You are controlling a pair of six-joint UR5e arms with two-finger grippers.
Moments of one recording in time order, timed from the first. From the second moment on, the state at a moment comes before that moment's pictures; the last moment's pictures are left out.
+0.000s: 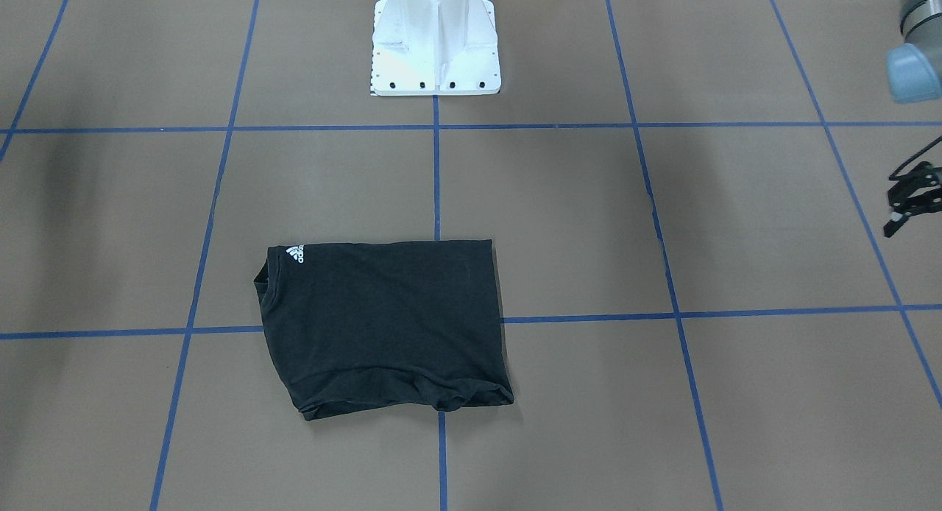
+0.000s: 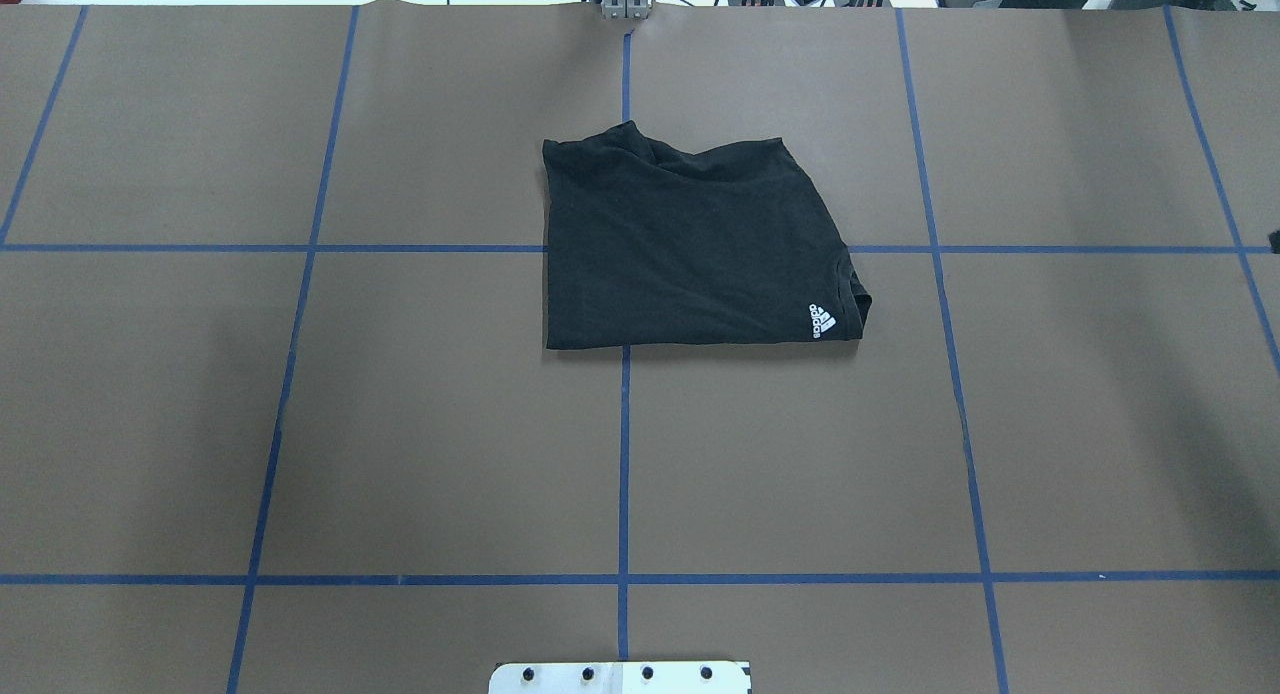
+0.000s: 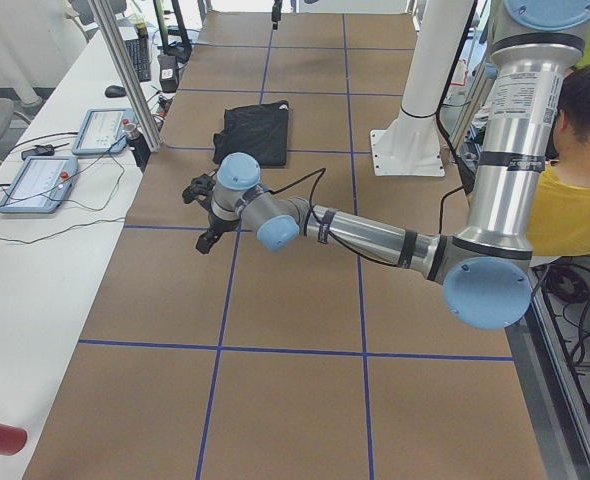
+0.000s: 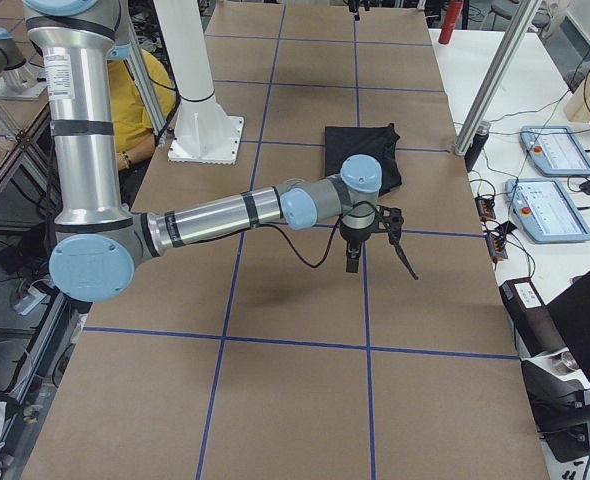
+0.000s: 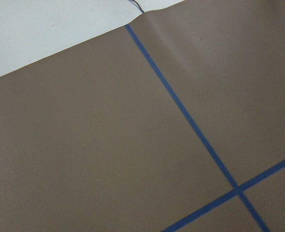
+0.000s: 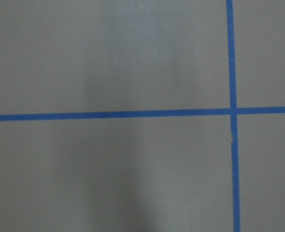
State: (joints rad) left arm -1.38 -1.64 -1.67 -2.02 -2.29 -0.01; right arm 1.39 -1.64 1.81 -1.48 2.32 0.30
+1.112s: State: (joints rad) left arm -1.57 -1.49 -1.71 -1.83 -2.38 0.14; right arm 1.51 -1.76 1.83 -1.60 2.36 -0.03
